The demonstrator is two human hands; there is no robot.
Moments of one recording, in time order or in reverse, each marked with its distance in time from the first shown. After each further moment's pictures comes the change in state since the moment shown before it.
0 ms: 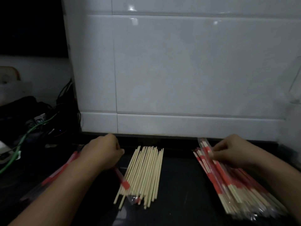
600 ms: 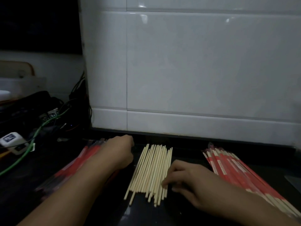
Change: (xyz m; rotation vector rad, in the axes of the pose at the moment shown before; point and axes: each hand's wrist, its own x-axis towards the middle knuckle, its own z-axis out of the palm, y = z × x) left_hand -0.003 0.005 0.006 0.088 -0.113 0.108; right_hand -0.044 -0.055 0.087 -0.267 -0.217 -0.877
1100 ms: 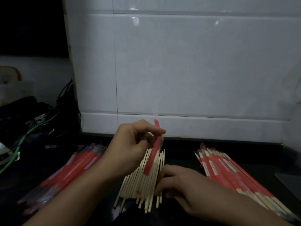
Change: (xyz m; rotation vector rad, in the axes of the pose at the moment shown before) left_hand -0.029 0.043 -0.014 -1.003 0.298 0.558; right_hand 0.001 -0.003 -0.004 0.028 -0.019 -0.083
